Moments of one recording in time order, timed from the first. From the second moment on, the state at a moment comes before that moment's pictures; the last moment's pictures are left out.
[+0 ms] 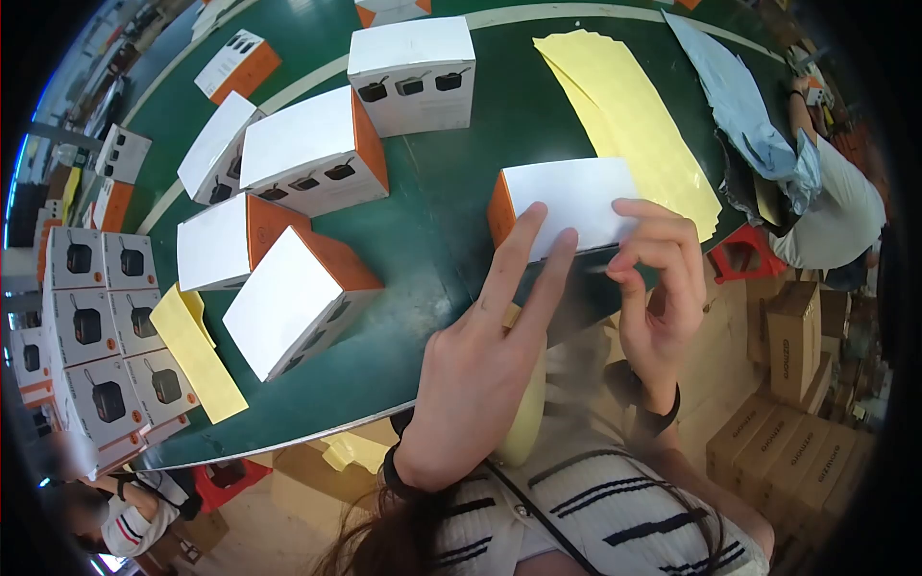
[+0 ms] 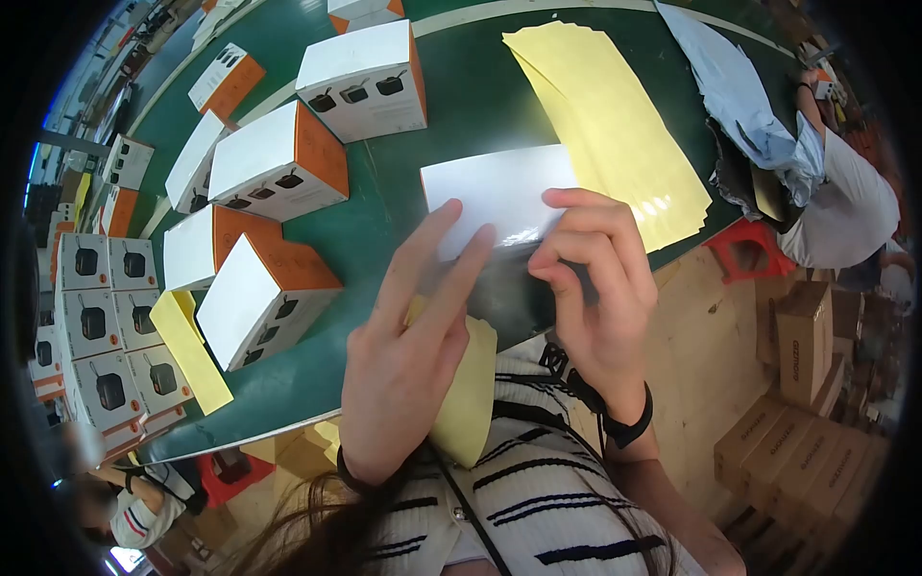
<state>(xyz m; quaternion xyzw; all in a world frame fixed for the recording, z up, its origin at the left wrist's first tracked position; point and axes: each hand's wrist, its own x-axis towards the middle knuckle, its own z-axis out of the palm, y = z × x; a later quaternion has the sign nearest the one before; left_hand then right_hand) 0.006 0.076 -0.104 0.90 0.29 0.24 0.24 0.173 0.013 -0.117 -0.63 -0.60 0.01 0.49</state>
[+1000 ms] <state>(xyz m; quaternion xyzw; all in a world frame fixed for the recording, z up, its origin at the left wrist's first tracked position) -0.074 0.081 -0.083 0.62 0.45 0.55 0.35 0.442 0.346 -0.179 -0.67 -0.59 -0.38 0.25</state>
